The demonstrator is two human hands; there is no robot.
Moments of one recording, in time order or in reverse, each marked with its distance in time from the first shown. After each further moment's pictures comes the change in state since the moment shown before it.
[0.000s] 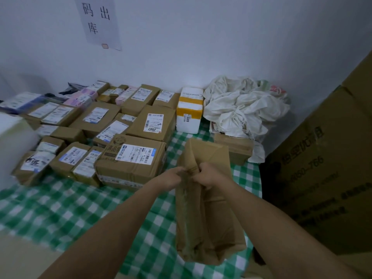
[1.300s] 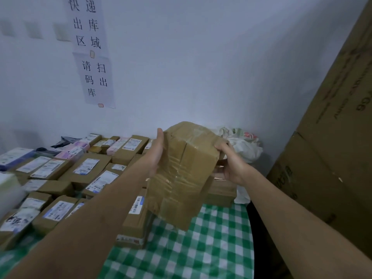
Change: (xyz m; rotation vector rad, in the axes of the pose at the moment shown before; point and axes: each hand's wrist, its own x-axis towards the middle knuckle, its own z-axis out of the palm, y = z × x) left_hand -0.033 0.144 -0.112 -0.688 0.227 0.213; right_hand -0.079 -0.036 -0.161 1.051 0.168 -0.198
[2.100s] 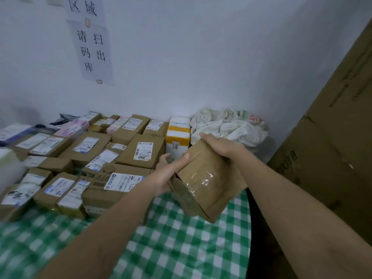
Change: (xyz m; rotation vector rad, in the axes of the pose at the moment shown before) left_hand -0.018 -0.095 0.014 -0.012 -0.073 -0.118; right_hand 0.017 -0.001 0.023 -0.867 0.109 0.093
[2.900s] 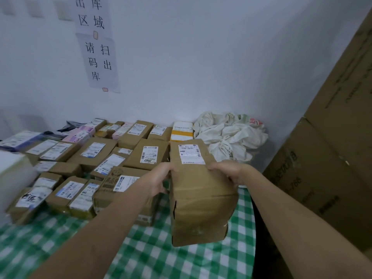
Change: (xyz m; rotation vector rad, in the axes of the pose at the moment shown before) left_hand -0.034 0.008 -0.022 0.094 -0.041 -0.097; right_hand -0.012 0.045 0.028 0.226 -0.243 0.199
